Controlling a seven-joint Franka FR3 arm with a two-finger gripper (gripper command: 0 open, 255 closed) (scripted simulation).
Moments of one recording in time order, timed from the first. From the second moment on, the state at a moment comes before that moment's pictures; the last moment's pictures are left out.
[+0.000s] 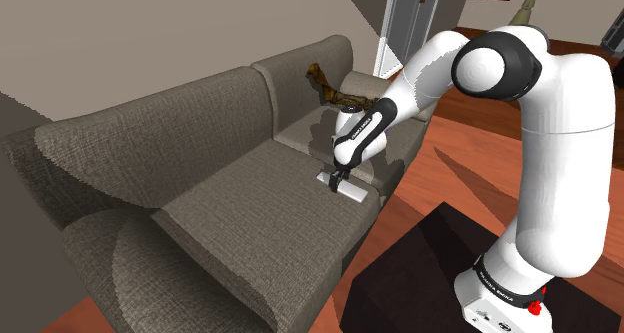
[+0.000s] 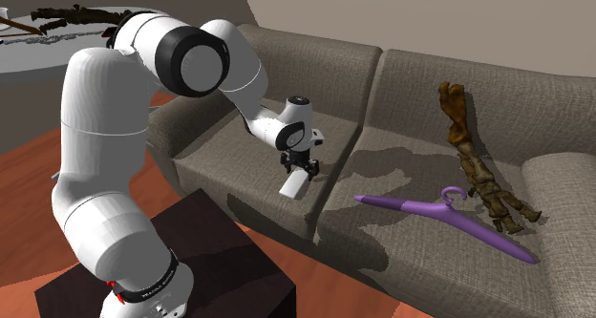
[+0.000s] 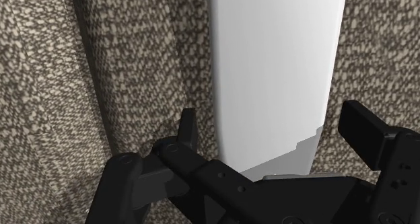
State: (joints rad) arm 0.07 0.48 -0.03 -2.21 0.01 2.69 -0.27
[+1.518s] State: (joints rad) arm 0.07 0.35 -0.03 -2.23 0.01 2.59 -0.26
